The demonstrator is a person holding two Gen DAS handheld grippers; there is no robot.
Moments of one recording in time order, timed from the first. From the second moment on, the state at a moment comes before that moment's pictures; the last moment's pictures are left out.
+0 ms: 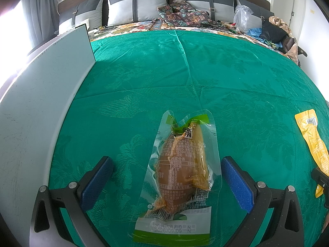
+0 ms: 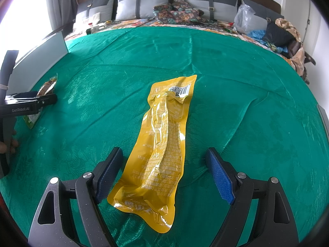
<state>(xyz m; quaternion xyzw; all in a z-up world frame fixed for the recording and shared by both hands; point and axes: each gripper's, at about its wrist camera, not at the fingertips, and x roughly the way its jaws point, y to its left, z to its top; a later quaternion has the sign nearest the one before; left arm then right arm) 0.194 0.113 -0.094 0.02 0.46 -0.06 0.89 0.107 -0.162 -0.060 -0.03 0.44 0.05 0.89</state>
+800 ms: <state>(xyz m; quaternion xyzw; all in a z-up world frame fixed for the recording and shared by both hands) 0.184 0.121 -0.064 -0.01 0.55 -0.10 0.83 0.160 -0.153 -0.051 -0.02 0.58 0.07 0.81</state>
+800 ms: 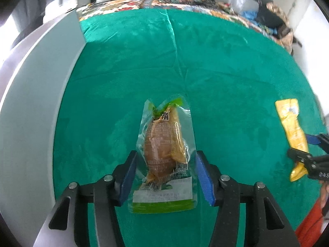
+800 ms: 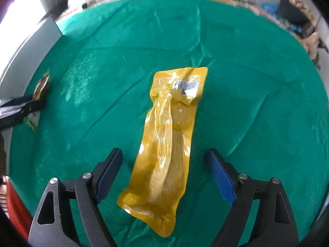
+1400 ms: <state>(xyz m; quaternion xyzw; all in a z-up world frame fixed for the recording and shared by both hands) 0.085 0.202 0.047 -0.19 0.42 -0.15 0.87 0.145 -0.138 0.015 0.12 0.57 0.15 0.80</state>
